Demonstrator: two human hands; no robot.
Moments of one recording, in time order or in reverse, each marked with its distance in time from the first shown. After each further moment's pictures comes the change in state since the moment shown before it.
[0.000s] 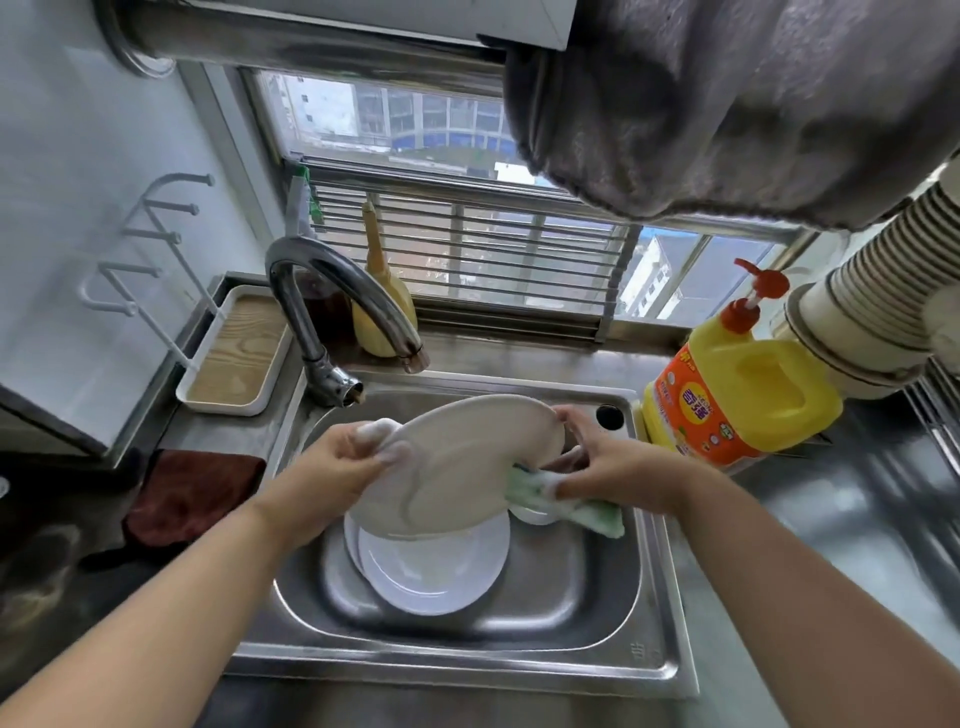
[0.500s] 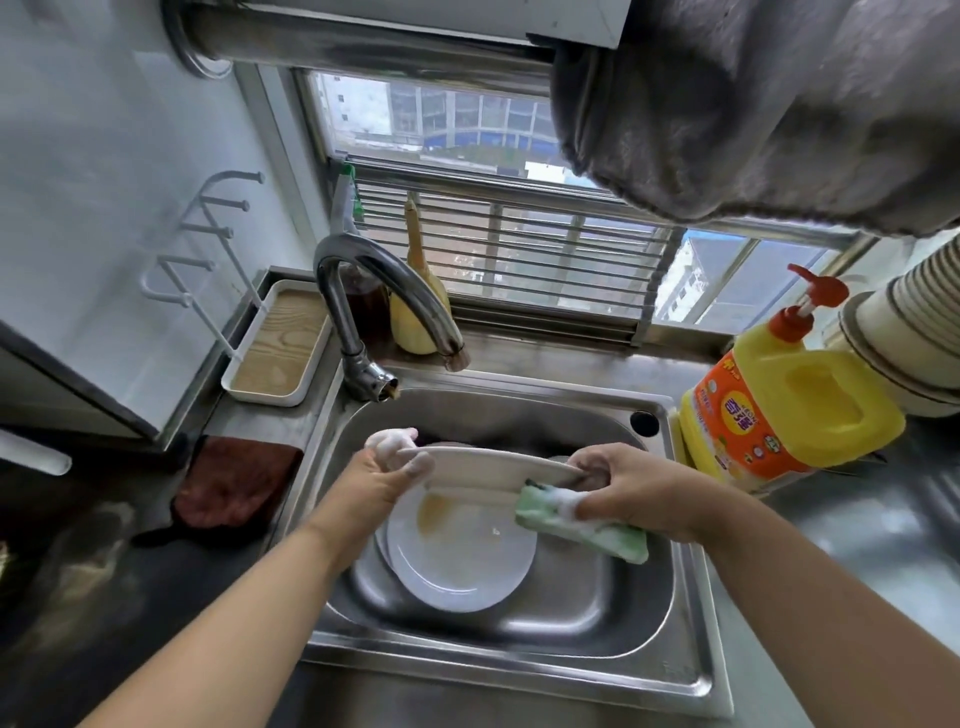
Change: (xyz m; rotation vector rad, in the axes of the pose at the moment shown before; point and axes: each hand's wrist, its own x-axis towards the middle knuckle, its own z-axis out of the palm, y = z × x) left_hand -0.001 -0.040 0.000 0.059 0.358 -0.108; right_hand 0.001 -0.005 0.021 -0.010 -0.043 -0.048
